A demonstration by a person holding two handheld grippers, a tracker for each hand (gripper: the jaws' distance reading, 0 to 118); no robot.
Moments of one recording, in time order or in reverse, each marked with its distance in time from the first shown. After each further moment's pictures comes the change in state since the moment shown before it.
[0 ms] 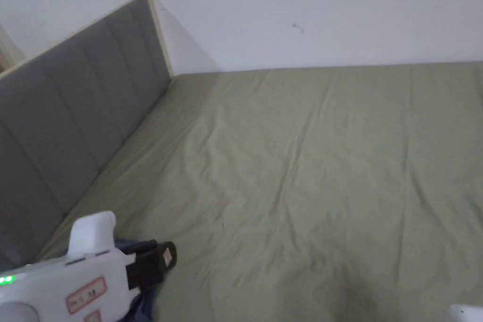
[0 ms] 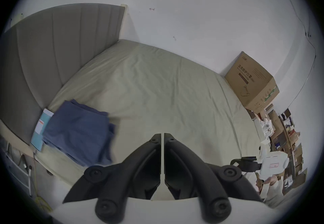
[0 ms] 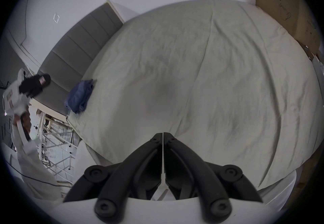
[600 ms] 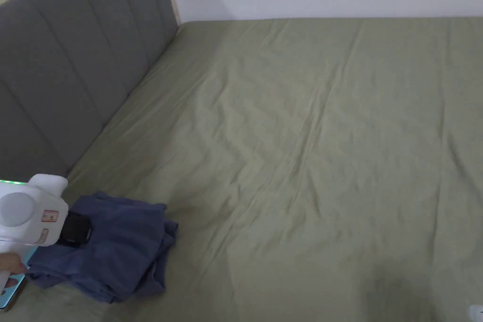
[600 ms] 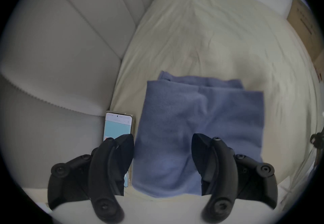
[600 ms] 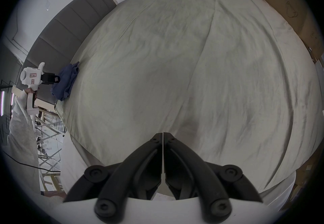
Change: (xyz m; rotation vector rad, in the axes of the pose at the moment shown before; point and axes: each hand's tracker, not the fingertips) left arm -0.215 0.062 -0.087 -0.428 0.528 -0.188; right arm 0.001 -0.007 -0.057 -0.195 -0.073 0.023
